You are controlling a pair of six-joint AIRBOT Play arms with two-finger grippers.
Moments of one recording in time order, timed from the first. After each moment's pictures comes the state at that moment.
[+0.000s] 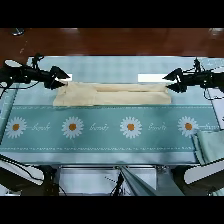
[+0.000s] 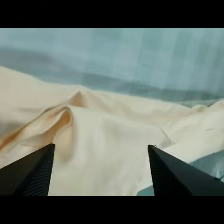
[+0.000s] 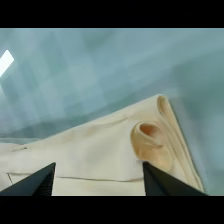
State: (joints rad) left arm 0.23 -1.81 1.46 0.70 -1.21 -1.29; right arm -0.34 -1.79 1.37 -0.64 1.13 1.36
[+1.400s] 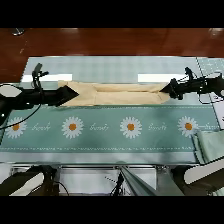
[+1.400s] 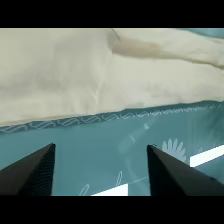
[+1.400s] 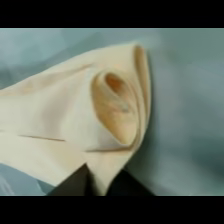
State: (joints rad) left arm 0.02 -1.12 0.78 0.67 -0.93 -1.21; right arm -0.33 -1.82 1.32 -0.69 1.24 1.25
